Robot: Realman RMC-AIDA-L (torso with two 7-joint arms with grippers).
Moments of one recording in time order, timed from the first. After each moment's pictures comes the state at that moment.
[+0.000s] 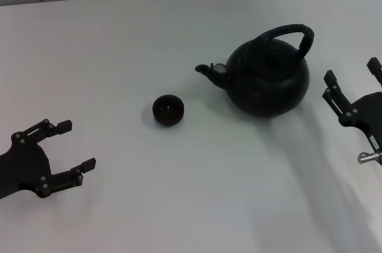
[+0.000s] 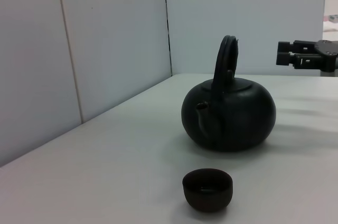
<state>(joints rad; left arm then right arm) -0.38 -2.05 0.42 0.46 2.13 1.60 -0.73 0.17 2.09 0.24 0.25 -1.84 -1.49 -0.07</state>
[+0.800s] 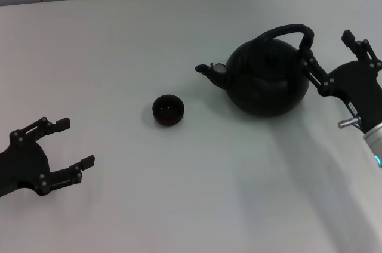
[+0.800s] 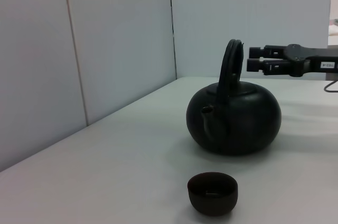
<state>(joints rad) -0.38 -2.05 0.41 0.46 2.12 1.60 -0.73 0.32 2.08 0.26 0.21 -1.84 -1.37 -0.02</state>
